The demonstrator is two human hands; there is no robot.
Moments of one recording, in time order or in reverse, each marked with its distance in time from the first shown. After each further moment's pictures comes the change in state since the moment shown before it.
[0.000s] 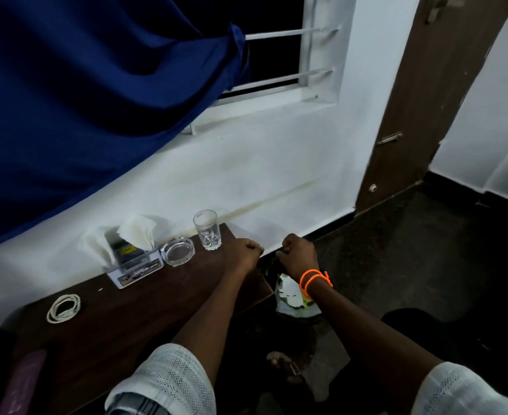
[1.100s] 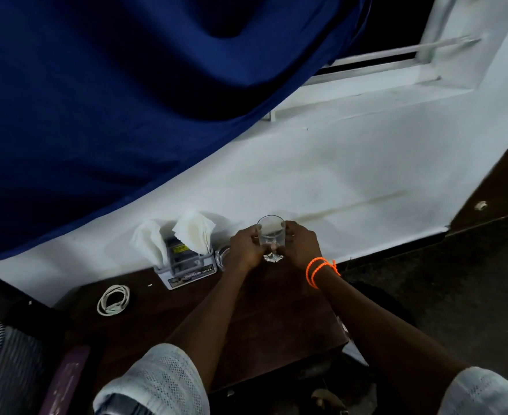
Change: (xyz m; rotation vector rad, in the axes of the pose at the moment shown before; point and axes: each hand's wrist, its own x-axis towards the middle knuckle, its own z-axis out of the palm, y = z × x) left_hand 0.119 -0.090 -0.101 -0.010 0.176 -0.034; right_hand 0.110 -0.092 0.149 0.145 -0.264 -0.245
